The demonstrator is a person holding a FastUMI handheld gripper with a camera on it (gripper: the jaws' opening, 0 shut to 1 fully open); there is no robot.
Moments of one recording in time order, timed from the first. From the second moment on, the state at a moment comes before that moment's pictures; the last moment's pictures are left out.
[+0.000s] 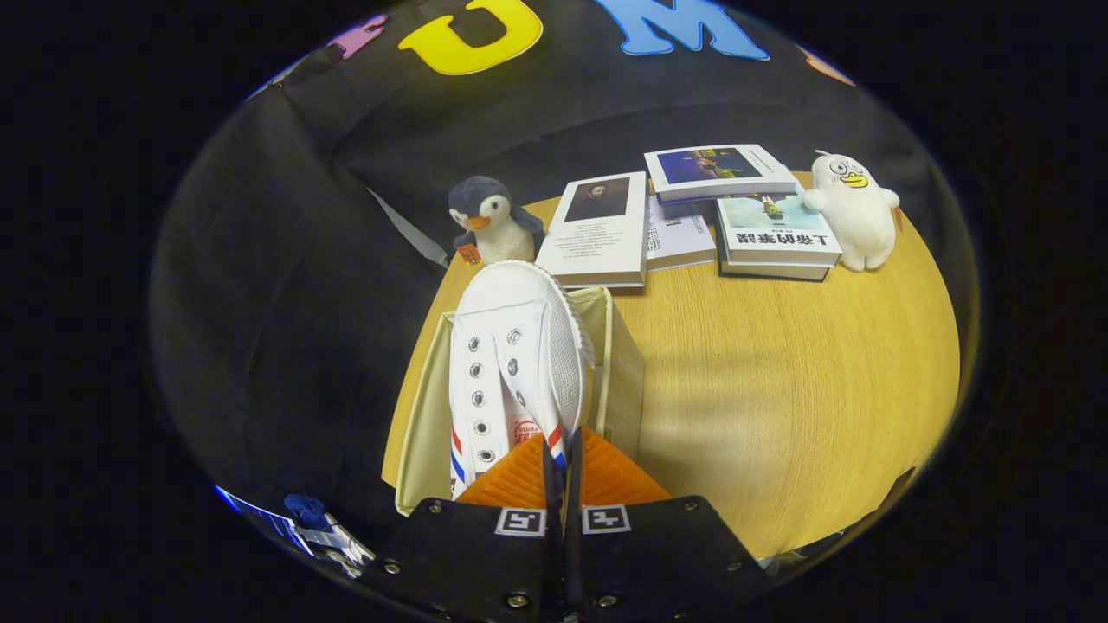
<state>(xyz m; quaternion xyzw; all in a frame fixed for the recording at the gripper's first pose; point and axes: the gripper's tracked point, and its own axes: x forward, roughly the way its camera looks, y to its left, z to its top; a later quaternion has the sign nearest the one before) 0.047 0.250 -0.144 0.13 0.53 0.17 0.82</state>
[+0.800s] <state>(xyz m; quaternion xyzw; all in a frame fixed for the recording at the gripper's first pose) 0.082 0.143 0.000 0.08 0.26 0.13 0.95</state>
